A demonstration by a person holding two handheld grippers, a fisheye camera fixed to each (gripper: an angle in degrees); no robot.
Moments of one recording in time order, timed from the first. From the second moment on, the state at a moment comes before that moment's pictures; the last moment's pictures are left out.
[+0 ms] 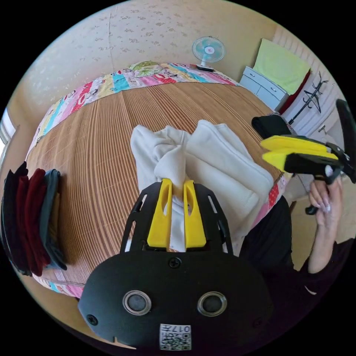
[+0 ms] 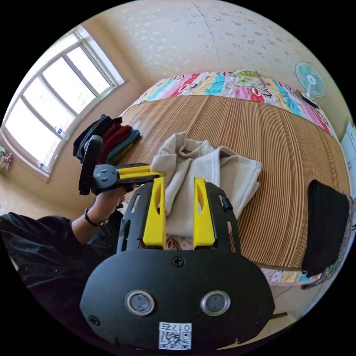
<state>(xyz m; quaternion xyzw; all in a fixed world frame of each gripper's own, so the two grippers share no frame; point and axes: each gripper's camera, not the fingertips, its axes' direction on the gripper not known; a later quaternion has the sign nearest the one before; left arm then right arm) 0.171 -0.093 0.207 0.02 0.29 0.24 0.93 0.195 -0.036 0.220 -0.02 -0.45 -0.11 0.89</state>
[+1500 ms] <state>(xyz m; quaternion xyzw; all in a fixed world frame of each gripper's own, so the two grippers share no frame) -0.166 -0.193 -0.022 0.19 0.90 0.34 -0.19 0.357 0.076 0.080 0.23 -0.65 -0.19 0.70</state>
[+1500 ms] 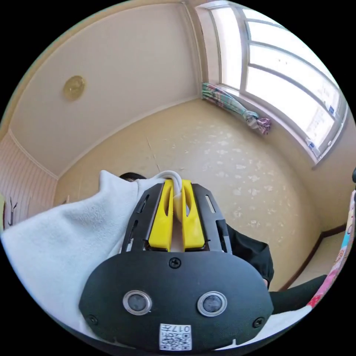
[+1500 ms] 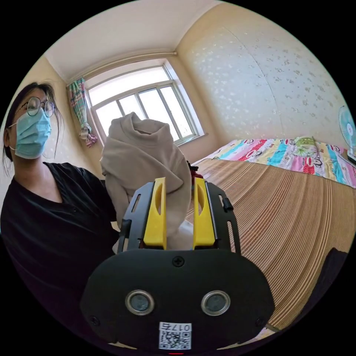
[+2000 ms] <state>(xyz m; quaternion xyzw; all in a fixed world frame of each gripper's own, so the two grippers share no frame) -0.269 -0.121 -0.105 0.22 0.85 0.45 0.14 0.357 0.087 0.007 0.27 -0.58 -0.13 0.76</state>
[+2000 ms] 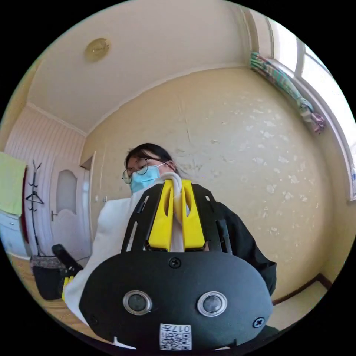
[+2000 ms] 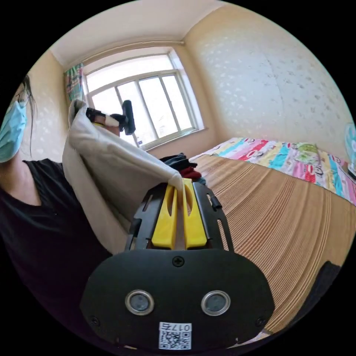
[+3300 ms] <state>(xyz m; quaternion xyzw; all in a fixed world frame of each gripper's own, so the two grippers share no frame) 0.074 -0.185 0.239 -0.01 0.24 0.29 0.92 0.178 -0.113 0.318 -0.08 -0.37 -0.10 0.92</state>
